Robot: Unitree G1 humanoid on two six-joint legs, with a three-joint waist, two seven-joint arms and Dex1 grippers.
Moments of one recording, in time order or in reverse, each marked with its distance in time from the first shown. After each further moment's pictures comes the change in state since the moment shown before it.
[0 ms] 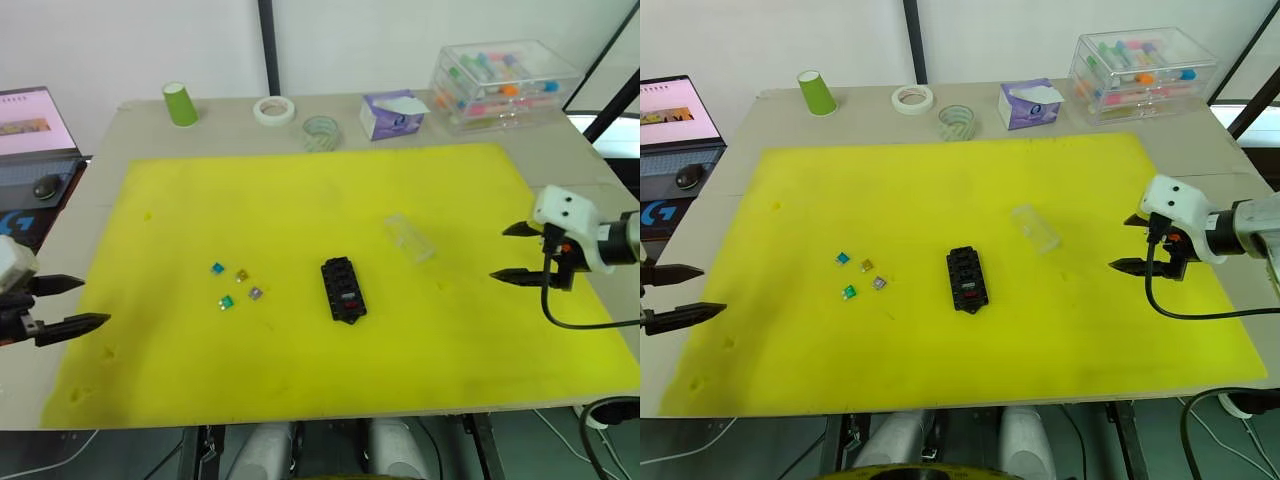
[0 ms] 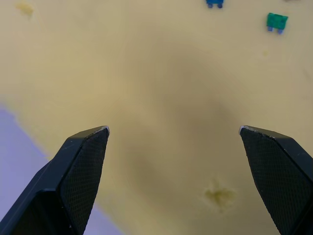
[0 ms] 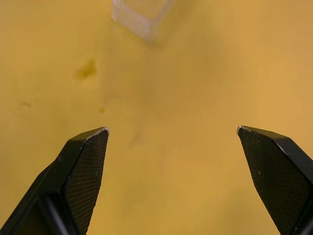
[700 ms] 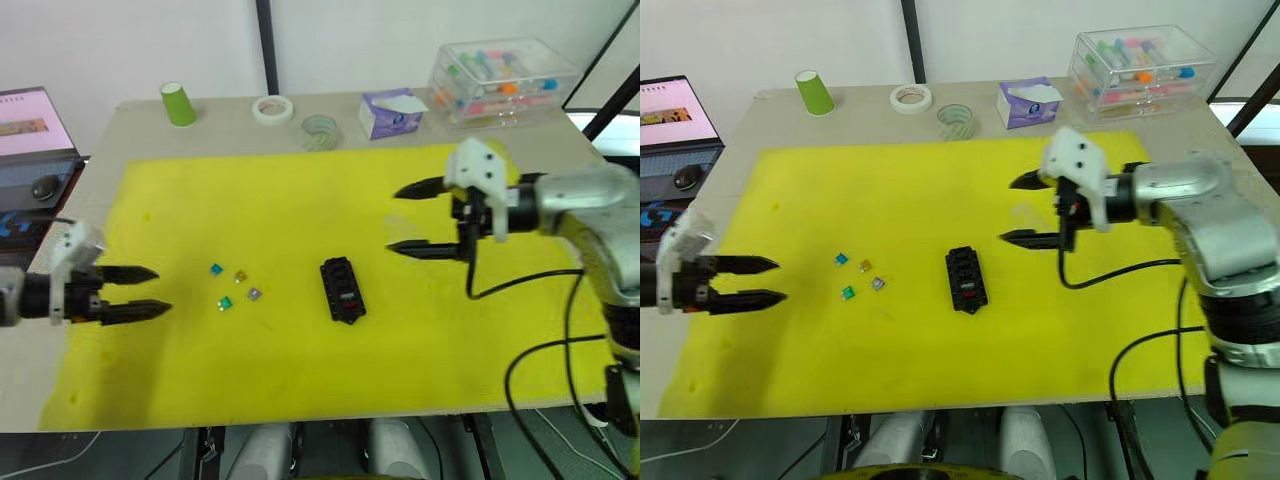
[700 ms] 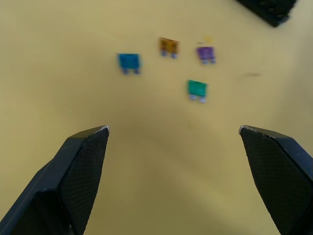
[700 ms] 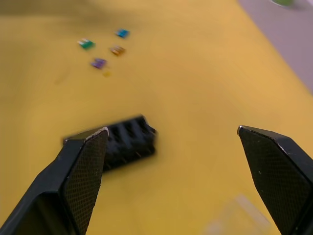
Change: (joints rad) left arm -0.336 -0.083 -0.399 0.010 -0.142 0.238 -0.091; right arm -0.335 0.358 0.145 -0.385 0.234 0.295 -0.091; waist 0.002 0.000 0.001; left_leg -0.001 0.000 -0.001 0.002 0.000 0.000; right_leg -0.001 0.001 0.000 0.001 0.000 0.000
